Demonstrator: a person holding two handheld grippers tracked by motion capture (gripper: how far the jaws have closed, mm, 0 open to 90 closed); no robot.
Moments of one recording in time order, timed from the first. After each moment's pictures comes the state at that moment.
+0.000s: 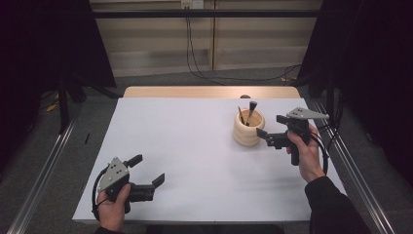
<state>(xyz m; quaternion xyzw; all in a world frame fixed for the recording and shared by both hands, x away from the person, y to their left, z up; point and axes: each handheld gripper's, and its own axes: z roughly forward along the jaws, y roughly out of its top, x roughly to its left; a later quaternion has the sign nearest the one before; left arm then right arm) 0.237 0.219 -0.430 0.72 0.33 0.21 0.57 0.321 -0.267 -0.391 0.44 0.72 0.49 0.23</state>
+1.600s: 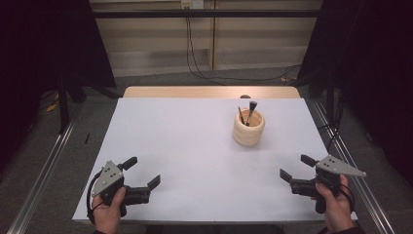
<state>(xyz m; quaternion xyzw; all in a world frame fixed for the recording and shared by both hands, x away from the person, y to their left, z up) 0.228 0.229 -0.429 0.72 0.34 0.22 0.57 0.198 -0.304 -0.430 0.46 0.69 0.49 0.26</state>
